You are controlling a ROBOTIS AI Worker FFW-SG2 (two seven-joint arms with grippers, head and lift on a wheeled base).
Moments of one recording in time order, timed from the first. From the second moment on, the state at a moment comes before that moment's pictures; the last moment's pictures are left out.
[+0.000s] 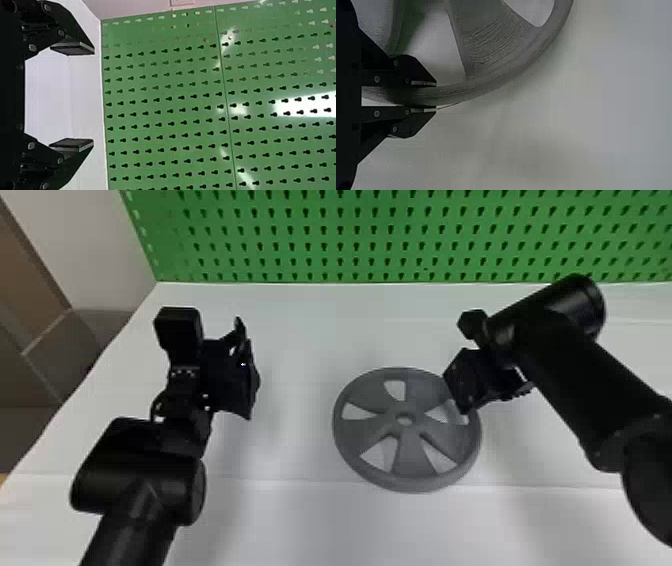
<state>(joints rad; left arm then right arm) -0.08 0.12 -0.08 -1.65 0.03 0.14 0.15 -0.95 -0.04 0.27 -0.57 0.30 1.14 0.60</state>
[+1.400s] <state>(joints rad) -0.06 0.12 -0.06 -1.66 0.03 0.14 0.15 -0.95 -0.04 0.12 -0.76 0.50 1.20 0.79</state>
